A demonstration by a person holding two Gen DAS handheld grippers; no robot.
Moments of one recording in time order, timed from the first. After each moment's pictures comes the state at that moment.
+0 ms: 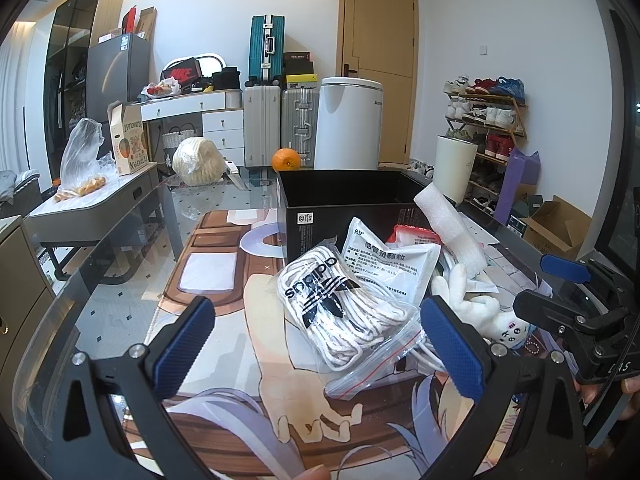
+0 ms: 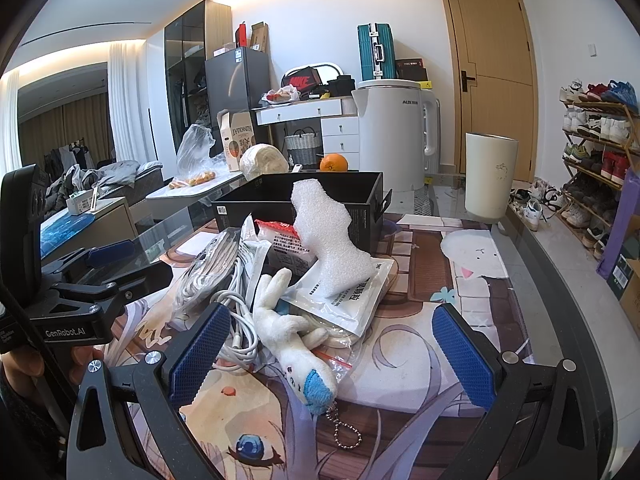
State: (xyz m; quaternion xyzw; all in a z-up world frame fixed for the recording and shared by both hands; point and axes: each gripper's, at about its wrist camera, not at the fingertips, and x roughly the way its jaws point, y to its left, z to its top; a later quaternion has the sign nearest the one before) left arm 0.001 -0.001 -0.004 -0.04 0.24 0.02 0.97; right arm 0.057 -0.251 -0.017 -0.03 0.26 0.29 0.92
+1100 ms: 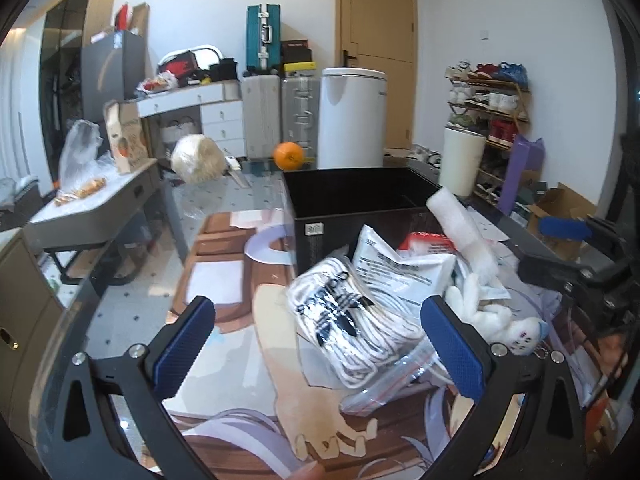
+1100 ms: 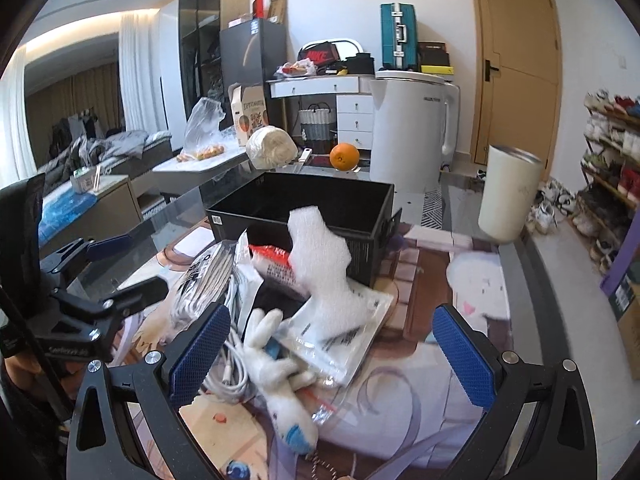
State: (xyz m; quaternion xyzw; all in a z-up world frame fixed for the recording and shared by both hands) left arm 0.018 0.006 0.004 -0.03 0.27 0.02 0.96; right arm 0.103 -0.228 0.009 -0.09 0.30 0.31 0.90
